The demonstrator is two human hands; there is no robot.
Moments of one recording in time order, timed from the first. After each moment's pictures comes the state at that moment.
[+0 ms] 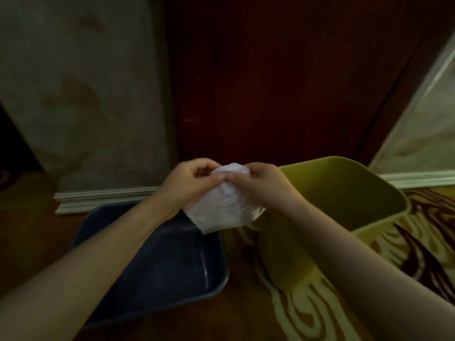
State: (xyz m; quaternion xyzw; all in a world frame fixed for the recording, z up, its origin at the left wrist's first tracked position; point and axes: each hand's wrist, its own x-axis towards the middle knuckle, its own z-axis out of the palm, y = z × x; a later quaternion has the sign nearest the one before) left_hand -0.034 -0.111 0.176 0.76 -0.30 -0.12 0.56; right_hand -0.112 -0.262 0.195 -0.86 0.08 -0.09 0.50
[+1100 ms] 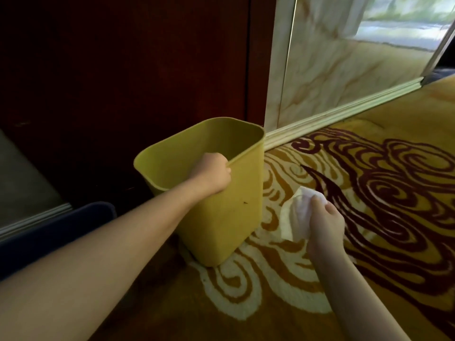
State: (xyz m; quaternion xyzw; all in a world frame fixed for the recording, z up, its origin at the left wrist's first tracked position) left_hand -0.128 -0.378 0.143 0.91 -0.39 -0.07 0.15; right_hand -0.308 -0.449 0.090 -0.44 0.52 -0.36 0.64
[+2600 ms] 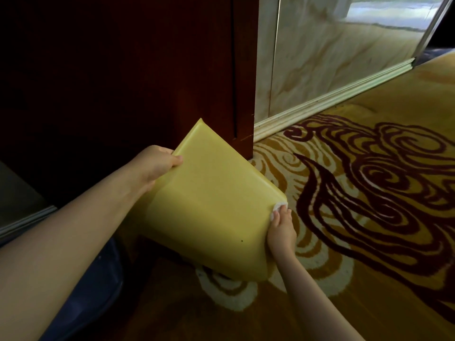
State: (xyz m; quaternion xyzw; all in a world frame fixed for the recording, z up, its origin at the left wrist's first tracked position) left_hand -0.083 -0.338 0.147 0.85 -0.21 -0.24 0.42; right_hand -0.266 -0.459 -0.037 -0.66 0.54 -0.23 0.47
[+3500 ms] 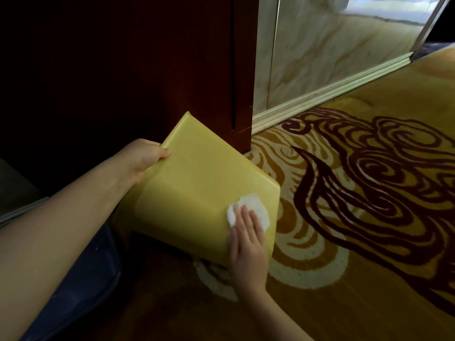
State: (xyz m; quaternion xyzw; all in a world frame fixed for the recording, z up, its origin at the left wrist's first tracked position) left_hand -0.074 -0.326 0.142 0.86 -0.19 -0.24 0.42; right_hand -0.275 -0.365 -0.039 -0.83 0.35 -0.34 0.26
